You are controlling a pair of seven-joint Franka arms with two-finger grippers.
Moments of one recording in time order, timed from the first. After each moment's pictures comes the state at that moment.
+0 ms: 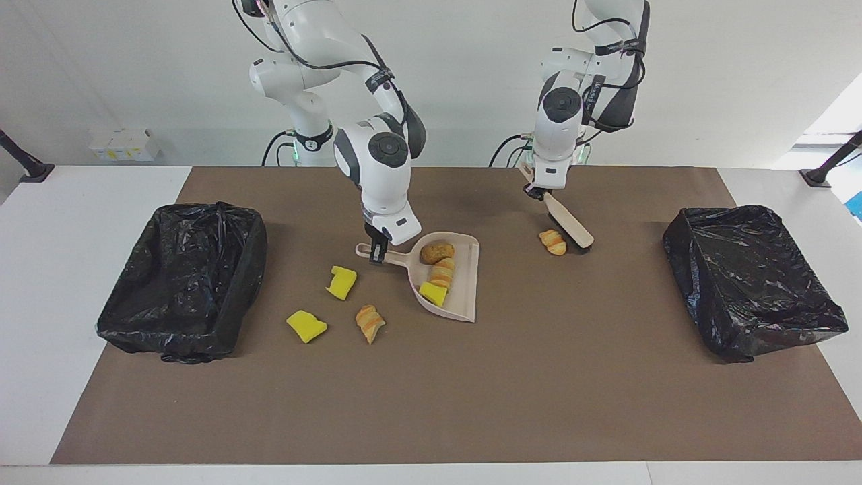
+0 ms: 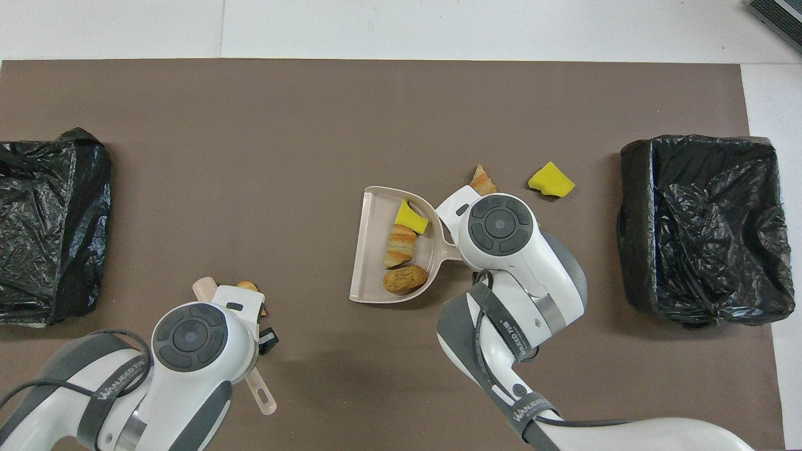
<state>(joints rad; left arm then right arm) -0.53 -0.27 -0.03 -2.53 0.05 2.04 -1.03 0.47 0.23 0.00 -1.98 -0.14 2.13 -0.88</state>
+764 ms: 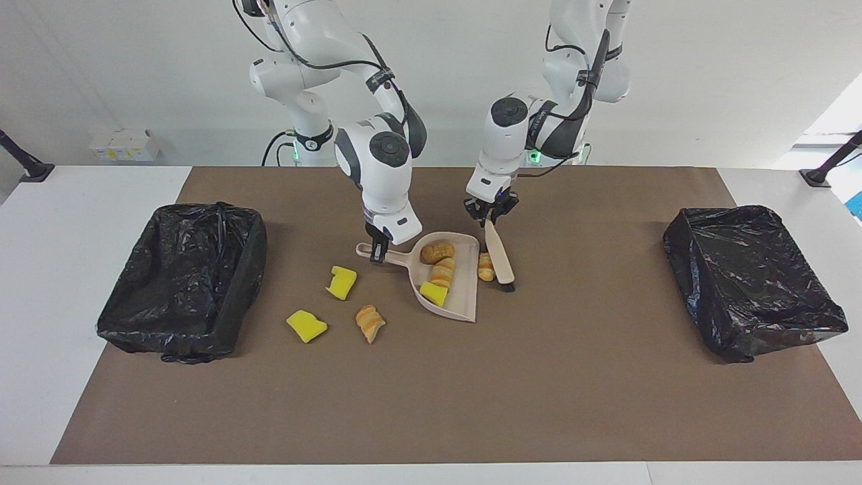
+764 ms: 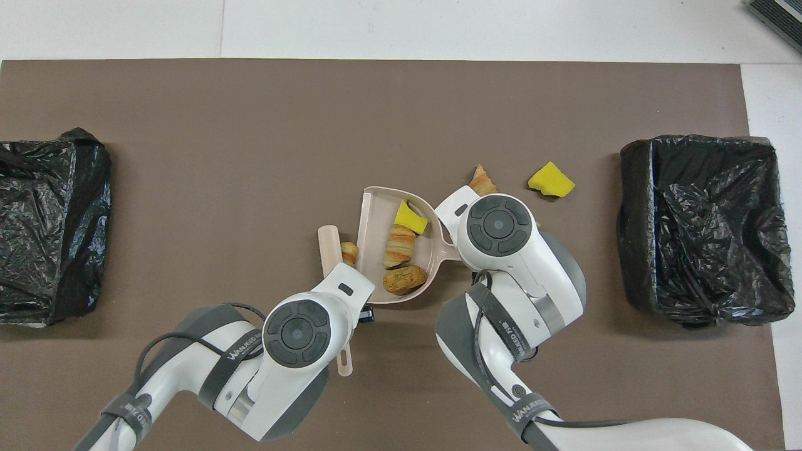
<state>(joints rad) -0.68 0.01 -0.04 -2.32 -0.02 2.34 -0.73 0.47 0.23 0.00 -1.98 -0.14 2.13 -0.88</state>
